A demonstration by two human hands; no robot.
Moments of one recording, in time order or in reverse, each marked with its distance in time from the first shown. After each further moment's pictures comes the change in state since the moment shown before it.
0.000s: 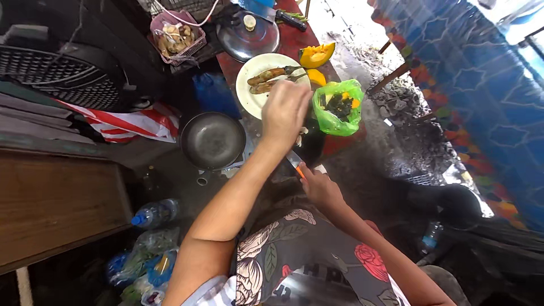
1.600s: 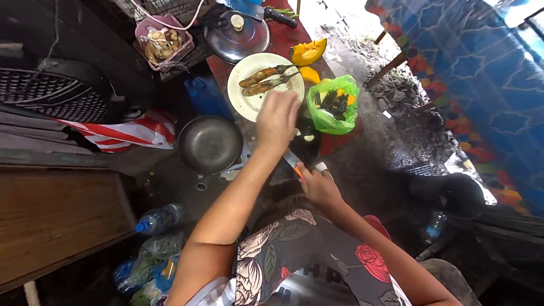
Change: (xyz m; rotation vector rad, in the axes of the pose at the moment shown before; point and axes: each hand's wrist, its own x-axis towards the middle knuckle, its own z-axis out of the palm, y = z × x) left_hand -0.014 -0.013 0.021 0.022 -0.106 -0.066; right_hand 0.008 0.006 0.002 0.020 -0.057 0.025
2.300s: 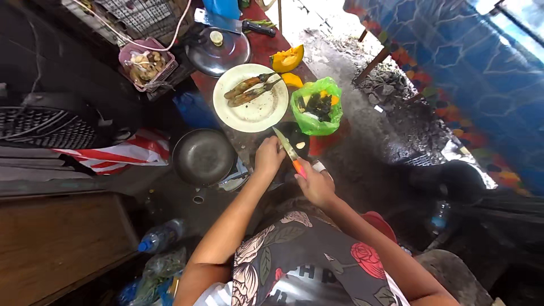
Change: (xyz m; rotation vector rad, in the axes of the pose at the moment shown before) left_hand -0.063 -0.020 0.030 0.041 -0.695 -0.488; right_hand -0.001 0.012 -0.017 0.447 0.074 0.044
